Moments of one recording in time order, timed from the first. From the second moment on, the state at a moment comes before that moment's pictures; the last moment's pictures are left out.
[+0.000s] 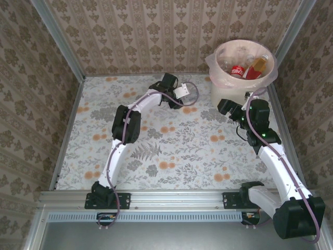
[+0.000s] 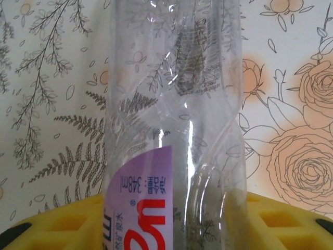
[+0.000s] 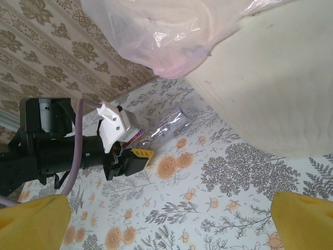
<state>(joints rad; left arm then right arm) -0.56 2.52 2.15 -0.56 0.23 0.67 0.05 0.99 0.78 -0.19 -0.18 0.54</state>
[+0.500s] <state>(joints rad) -0.57 2.06 1.49 -0.19 0.24 0.30 0.07 0.98 0.76 -0.13 -0.24 0.55</state>
